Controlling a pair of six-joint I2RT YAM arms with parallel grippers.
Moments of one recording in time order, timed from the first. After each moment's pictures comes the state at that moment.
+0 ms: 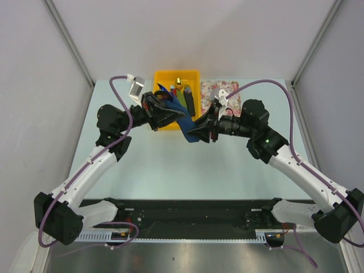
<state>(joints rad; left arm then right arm) -0.44 1.14 0.97 0.63 0.89 -0.77 0.68 1.15 1.13 0.01 -0.68 0.13</state>
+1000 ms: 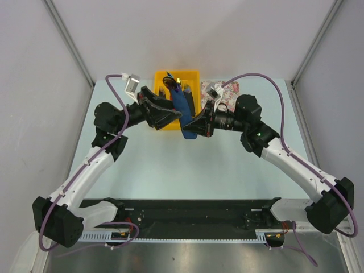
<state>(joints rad) -0.40 1.12 0.98 0.53 0.84 -0.77 0.66 1.25 1.14 0.07 -0.72 0.33</state>
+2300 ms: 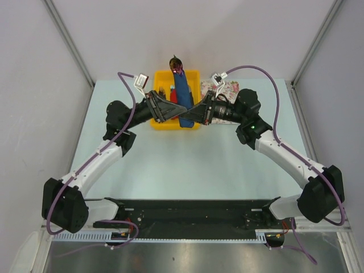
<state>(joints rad) -0.40 1.24 0.94 0.68 0.81 -1.12 0.58 1.37 1.16 0.36 -0.77 0.71</state>
